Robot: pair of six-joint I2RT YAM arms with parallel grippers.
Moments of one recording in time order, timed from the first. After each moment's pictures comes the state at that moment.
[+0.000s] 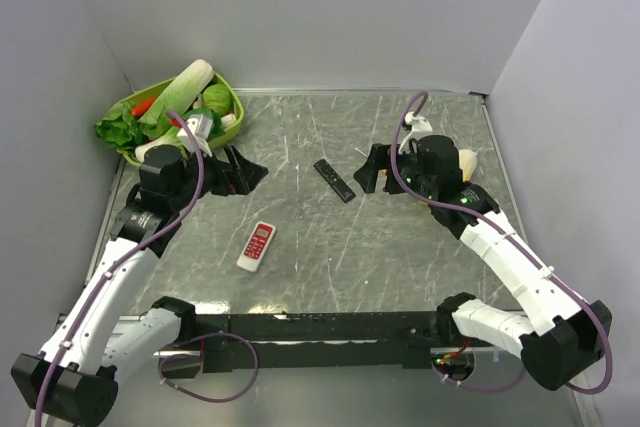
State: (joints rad) left arm -0.30 0.88 0.90 -0.29 0.33 -0.47; right arm 0.45 1.05 0.97 -0.38 -0.12 0.38
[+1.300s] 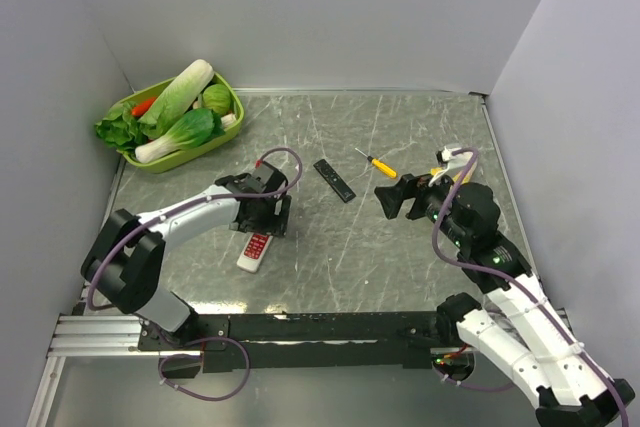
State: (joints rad) left arm -0.64 1.52 0.97 -0.66 -0.16 -0.47; right arm 0.45 0.64 0.73 -0.29 -0.06 0.33
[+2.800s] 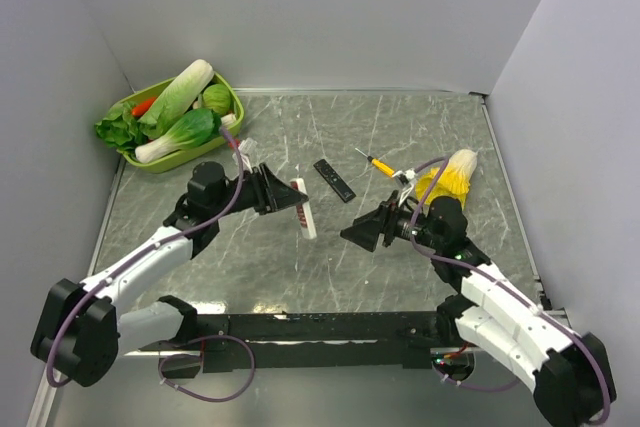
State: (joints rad) left arm -0.46 1.12 0.63 0.25 0.61 -0.89; right arm 0.45 0.75 0.39 0.21 -0.63 0.64
